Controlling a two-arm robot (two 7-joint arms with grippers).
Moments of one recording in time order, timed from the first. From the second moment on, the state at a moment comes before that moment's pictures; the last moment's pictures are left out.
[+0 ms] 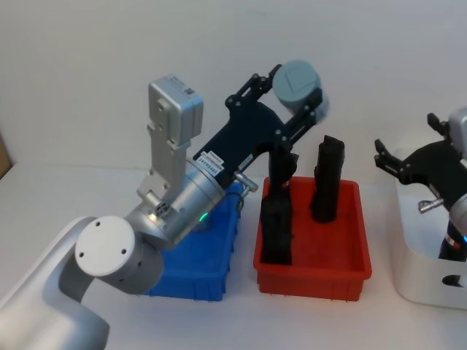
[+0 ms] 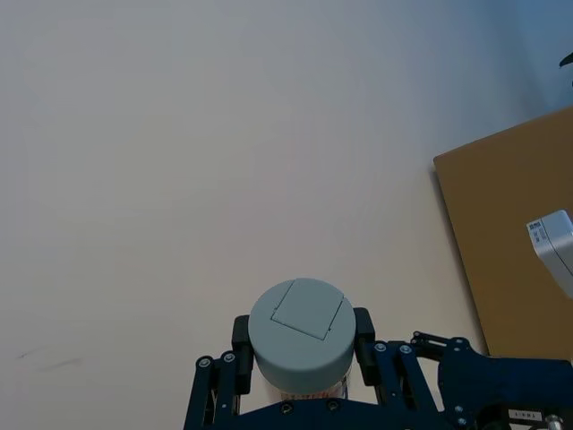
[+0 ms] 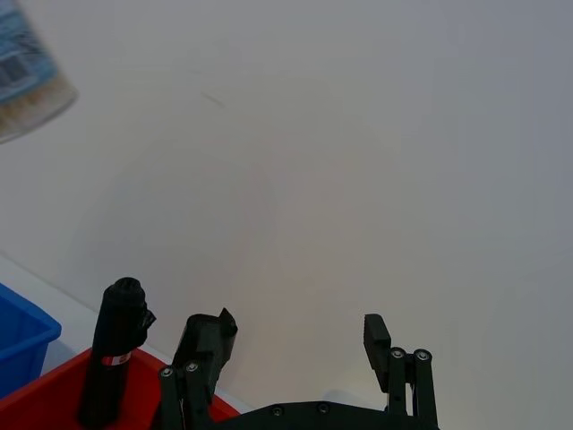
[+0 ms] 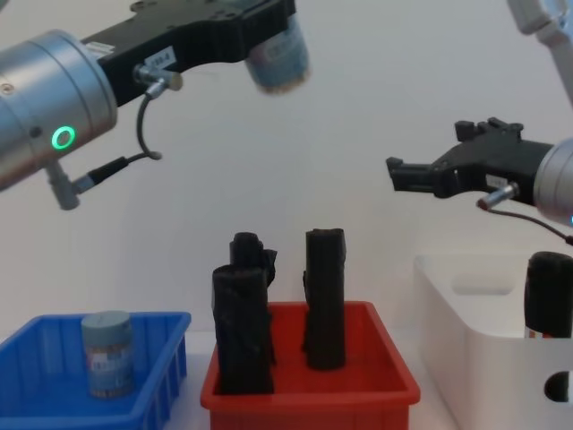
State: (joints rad) left arm -0.32 0.35 0.32 -1.65 -0.37 -0.22 -0.33; right arm 0.38 0.16 -0.28 -1.45 -0.10 0.04 0.19
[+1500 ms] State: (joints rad) left arm -0.39 0.25 0.37 -1.51 -0.41 -0.22 -0.42; right arm 0.32 0.18 -0.34 -1.50 -0.28 -0.22 0.19
